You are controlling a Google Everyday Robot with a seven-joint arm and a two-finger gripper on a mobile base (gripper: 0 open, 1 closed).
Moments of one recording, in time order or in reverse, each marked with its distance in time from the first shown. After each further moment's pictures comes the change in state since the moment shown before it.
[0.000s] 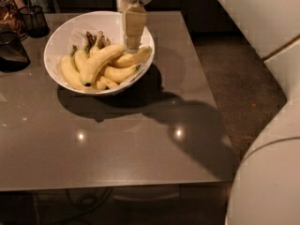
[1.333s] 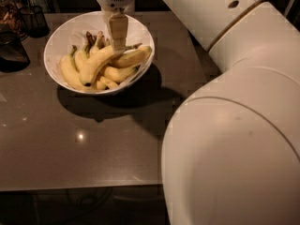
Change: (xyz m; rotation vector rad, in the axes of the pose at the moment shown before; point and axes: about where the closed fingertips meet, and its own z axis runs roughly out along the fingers) arm -0.028 -0.030 0.049 -0.057 0.073 -0.148
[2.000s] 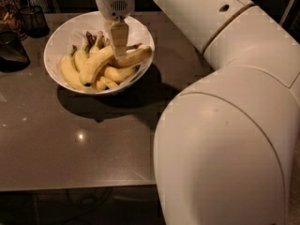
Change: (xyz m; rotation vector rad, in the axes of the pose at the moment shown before) arm 0.003 0.000 0.026 -0.048 -0.001 -0.020
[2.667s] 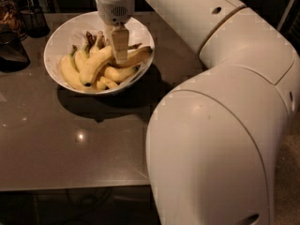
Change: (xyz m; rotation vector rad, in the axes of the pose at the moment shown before) arm 0.003 0.000 0.019 -0.037 0.011 -0.010
